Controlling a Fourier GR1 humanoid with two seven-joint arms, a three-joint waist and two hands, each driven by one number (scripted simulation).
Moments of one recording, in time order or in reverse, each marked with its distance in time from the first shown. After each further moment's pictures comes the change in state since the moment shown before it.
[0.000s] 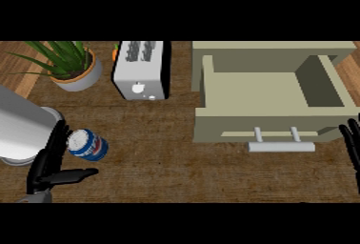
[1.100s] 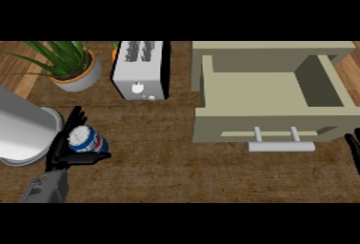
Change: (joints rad) left arm -0.190 0.009 -0.040 0.230 -0.001 0.039 -0.060; right arm 0.068 0.015 -0.006 -0.052 -0.023 0.027 -0.012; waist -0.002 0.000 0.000
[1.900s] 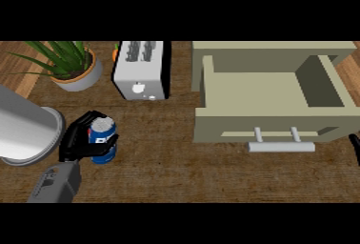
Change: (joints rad) left arm -0.021 -0.056 -0.050 -0.100 0.062 -0.059 0.049; right arm 0.000 0.000 -0.018 -0.001 -0.023 -0.001 -0.003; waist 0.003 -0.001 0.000
